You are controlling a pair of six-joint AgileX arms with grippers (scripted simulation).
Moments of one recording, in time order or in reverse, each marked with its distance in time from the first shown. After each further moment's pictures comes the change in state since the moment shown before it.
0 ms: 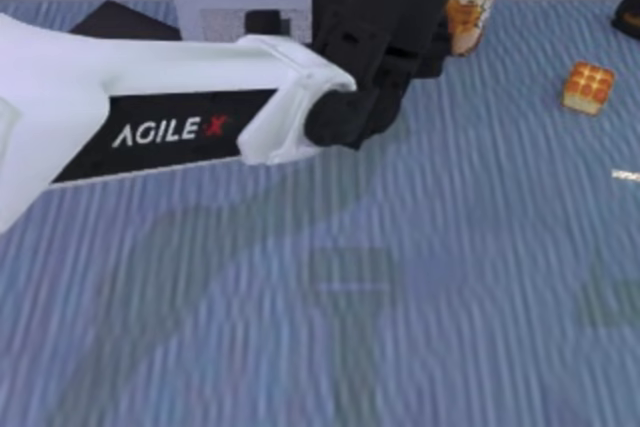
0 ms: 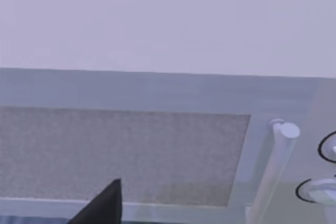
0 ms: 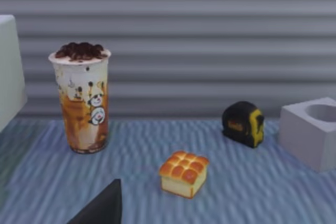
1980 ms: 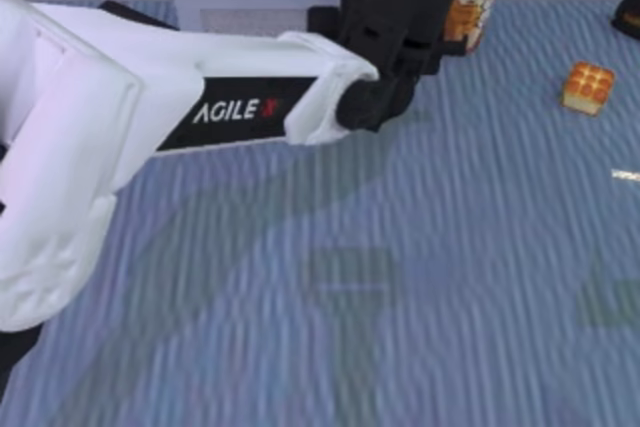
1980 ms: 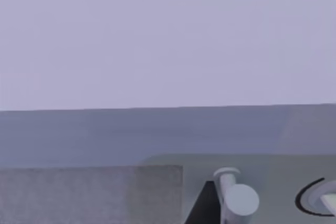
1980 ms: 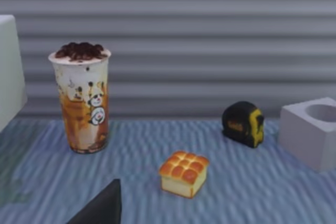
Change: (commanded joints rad) left arm 0.100 0.242 0.233 0.052 0.090 0.069; right arm 0.000 0.000 0.000 0.000 0.000 0.000
